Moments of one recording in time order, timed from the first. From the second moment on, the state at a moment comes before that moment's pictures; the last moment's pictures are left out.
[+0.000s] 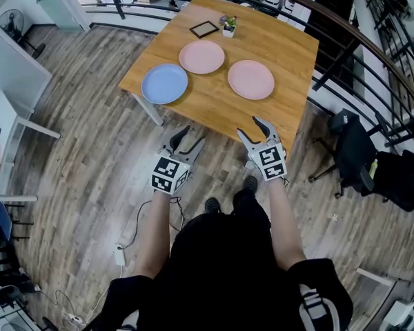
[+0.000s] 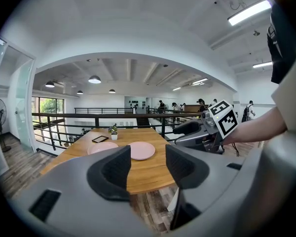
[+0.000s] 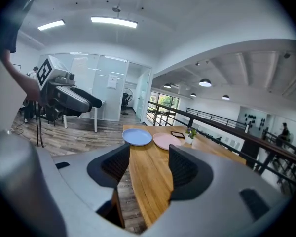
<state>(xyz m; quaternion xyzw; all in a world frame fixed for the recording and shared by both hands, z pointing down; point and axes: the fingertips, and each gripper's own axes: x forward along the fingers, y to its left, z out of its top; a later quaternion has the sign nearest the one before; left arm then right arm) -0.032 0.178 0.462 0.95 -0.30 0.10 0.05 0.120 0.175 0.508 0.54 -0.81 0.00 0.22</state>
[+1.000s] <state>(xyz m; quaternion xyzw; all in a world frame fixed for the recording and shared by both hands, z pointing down) -0.014 0.157 0.469 0.95 -0.30 0.10 0.06 0.150 0.162 0.526 0.55 -0.80 0.02 0.23</state>
